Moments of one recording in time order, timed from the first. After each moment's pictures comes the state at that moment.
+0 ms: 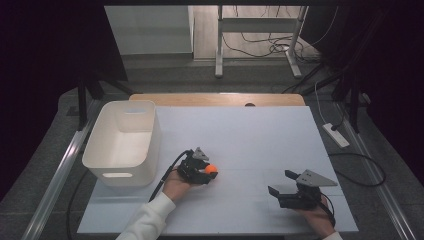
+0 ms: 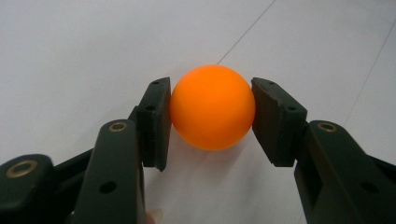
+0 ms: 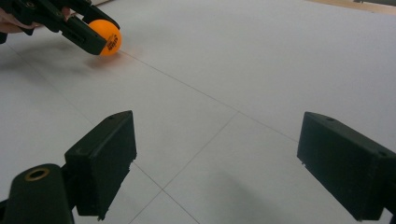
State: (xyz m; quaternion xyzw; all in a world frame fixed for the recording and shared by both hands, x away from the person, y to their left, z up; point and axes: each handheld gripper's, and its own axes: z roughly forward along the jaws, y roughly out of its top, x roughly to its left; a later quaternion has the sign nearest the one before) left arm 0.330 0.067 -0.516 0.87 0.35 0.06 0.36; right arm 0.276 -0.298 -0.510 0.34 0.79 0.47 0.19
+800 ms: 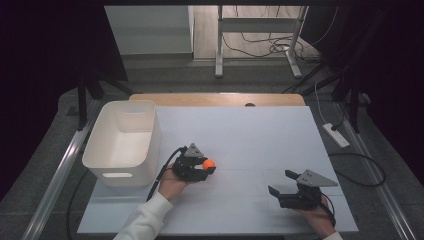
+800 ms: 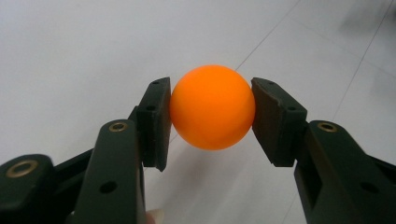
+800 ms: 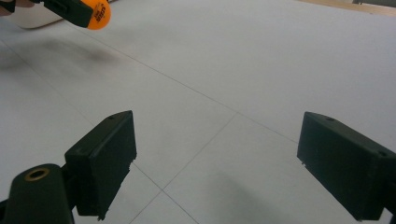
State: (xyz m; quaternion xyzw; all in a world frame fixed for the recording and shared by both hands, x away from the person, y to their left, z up) left arm 0.322 0.080 -0.496 0.84 0.35 0.09 0.40; right arm 0.275 -0.299 -0.510 0.34 0.79 0.47 0.19
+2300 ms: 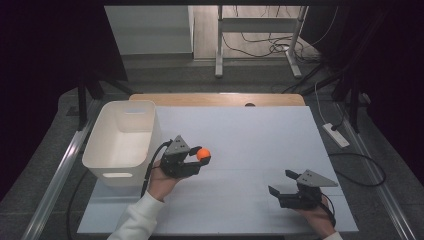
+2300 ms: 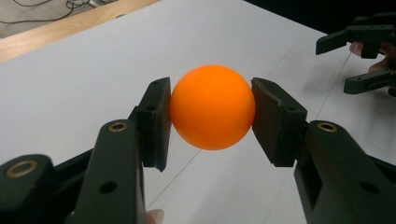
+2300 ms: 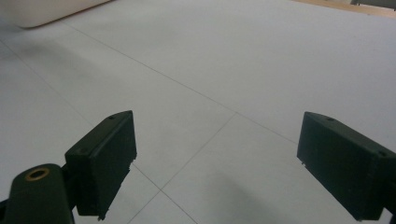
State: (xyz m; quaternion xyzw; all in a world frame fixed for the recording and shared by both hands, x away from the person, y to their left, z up) left arm 0.300 0.104 -0.448 0.80 0.34 0.13 0.48; right arm 0.275 -0.299 -0.509 0.34 0.79 0.47 0.20
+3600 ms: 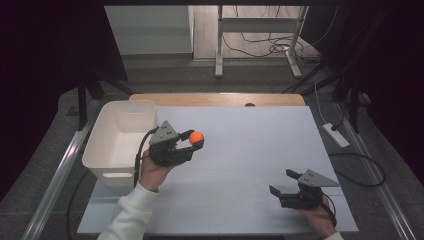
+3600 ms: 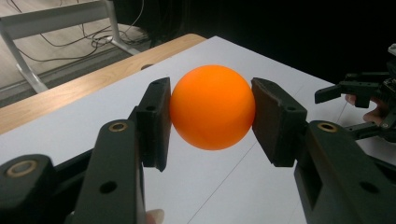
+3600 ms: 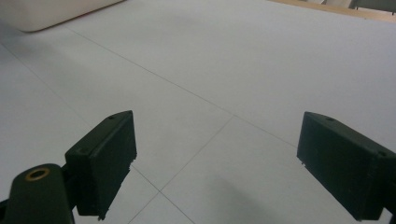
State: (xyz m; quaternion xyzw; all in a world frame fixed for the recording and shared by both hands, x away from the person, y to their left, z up) left arm 0.301 0.125 -0.403 0.76 0.34 0.18 0.53; right arm 0.275 -0.301 -0.508 0.34 0.79 0.48 0.20
